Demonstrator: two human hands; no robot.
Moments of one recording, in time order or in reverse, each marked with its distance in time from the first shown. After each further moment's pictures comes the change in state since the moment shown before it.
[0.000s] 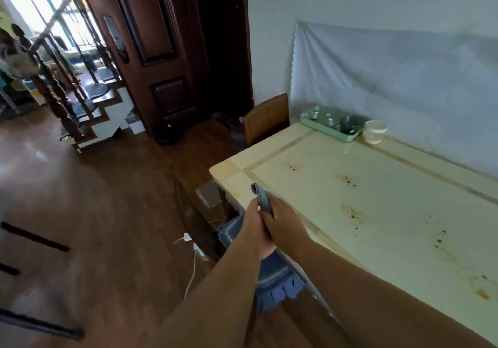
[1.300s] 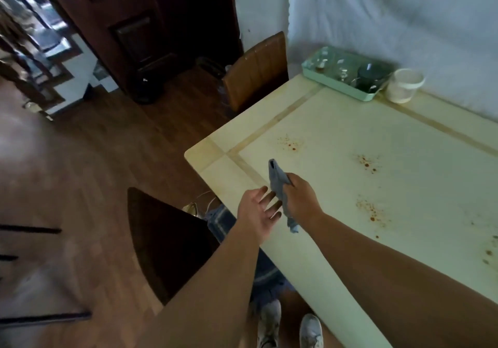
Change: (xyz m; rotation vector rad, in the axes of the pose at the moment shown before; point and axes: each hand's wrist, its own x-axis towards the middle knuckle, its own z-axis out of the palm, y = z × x) left_hand 0.240 0.001 -0.002 -0.005 0.120 -0.214; right_hand 0.187 0.121 -0.013 0.374 0.029 0.417
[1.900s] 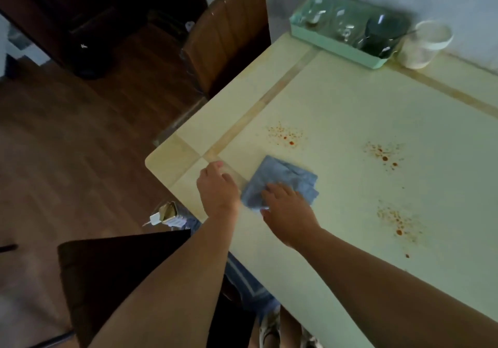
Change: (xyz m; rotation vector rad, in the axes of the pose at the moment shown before) left_hand 0.175 0.084 -0.034 1.285 0.603 0.726; right_hand 0.112 0.071 0.053 -0.963 -0.244 -0.212
